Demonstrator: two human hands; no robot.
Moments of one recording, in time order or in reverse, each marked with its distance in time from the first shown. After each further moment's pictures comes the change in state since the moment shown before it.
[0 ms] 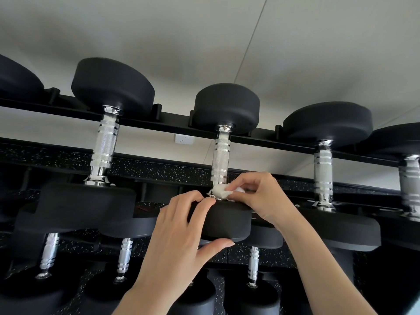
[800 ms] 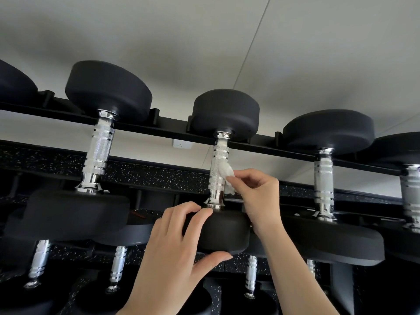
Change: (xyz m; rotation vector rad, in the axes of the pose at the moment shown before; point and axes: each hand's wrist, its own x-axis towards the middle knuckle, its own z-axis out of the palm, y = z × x) left_hand -0.001 0.000 0.006 -0.021 0.055 -0.007; right_hand 0.017 0.003 0.023 0.372 0.438 -0.005
